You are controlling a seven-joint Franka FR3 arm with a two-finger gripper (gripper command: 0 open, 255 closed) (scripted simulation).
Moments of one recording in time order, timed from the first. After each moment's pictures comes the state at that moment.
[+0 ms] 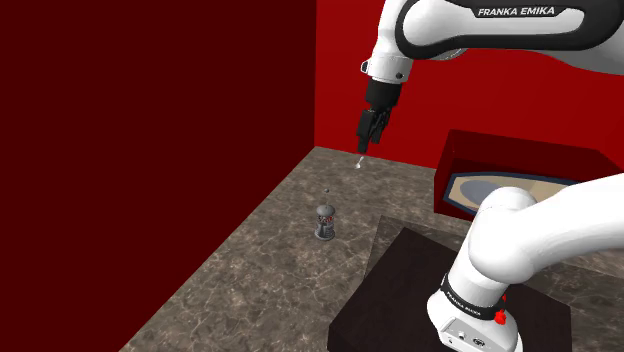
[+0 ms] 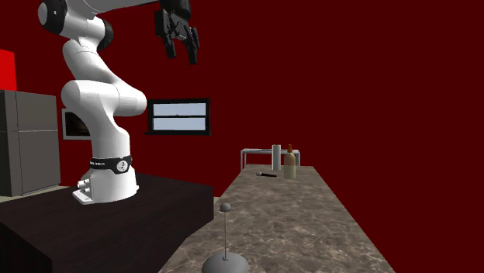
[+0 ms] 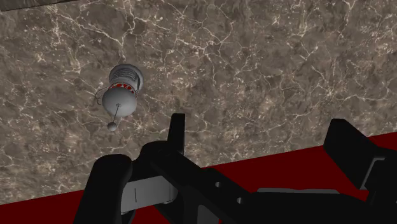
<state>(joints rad) 0.02 -0.79 -0.04 -2.40 0.09 1.68 -0.15</state>
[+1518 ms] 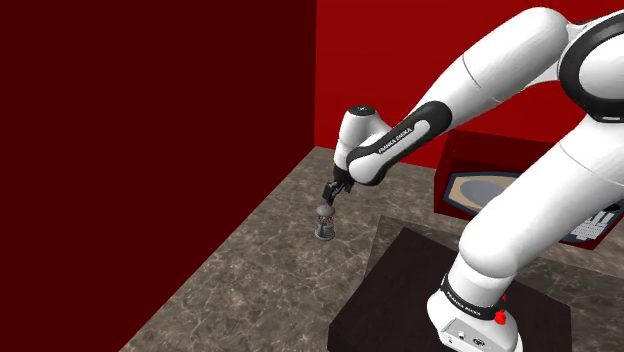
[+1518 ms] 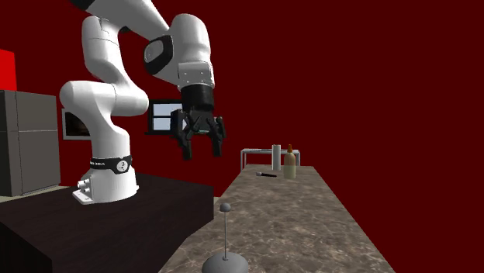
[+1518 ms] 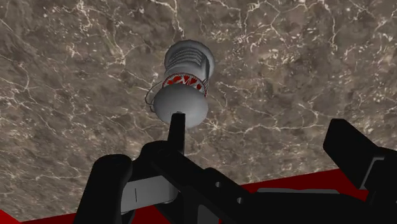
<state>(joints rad) -0.18 -0.29 0.12 -2.74 -0.12 2.66 0.14</state>
